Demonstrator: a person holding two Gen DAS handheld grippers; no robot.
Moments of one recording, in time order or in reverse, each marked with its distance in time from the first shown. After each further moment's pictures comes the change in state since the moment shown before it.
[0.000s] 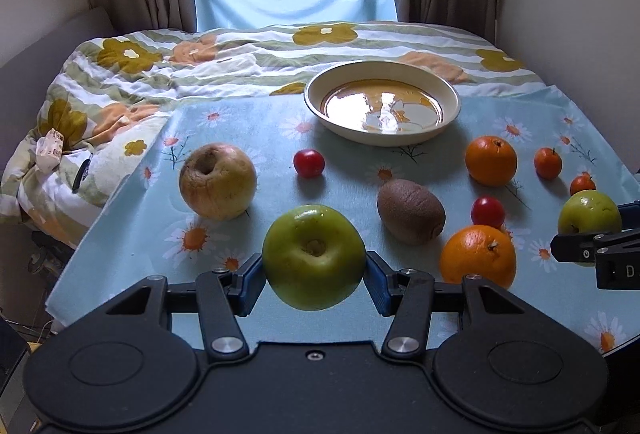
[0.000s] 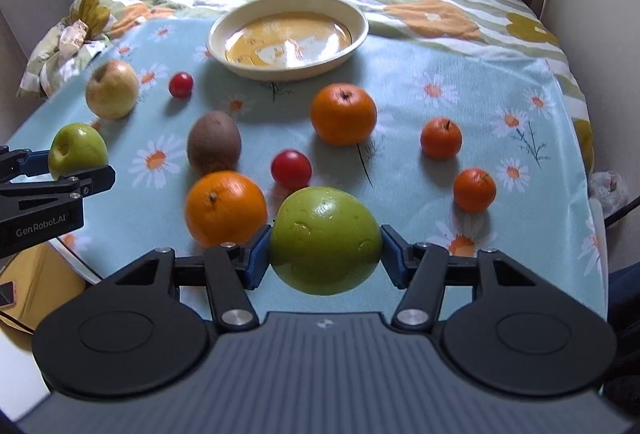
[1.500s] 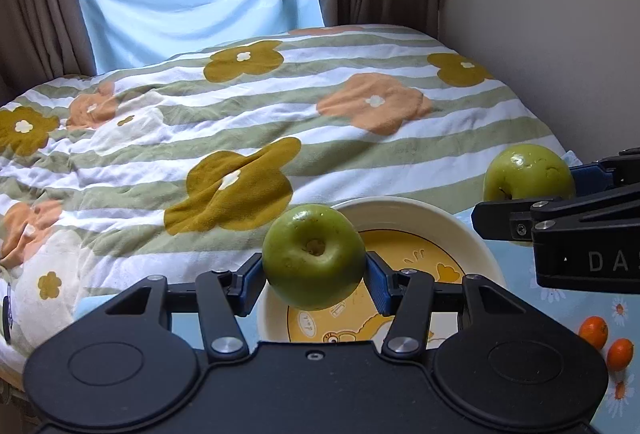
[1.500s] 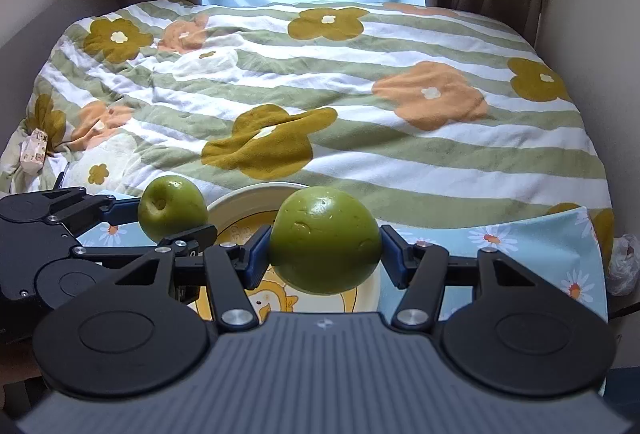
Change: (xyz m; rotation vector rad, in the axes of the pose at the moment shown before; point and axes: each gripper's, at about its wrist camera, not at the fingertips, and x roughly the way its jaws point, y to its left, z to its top) left arm 0.172 -0.005 0.214 0.202 0.038 -0.218; right arm 0.110 -0.023 0.237 0.160 -0.040 -0.043
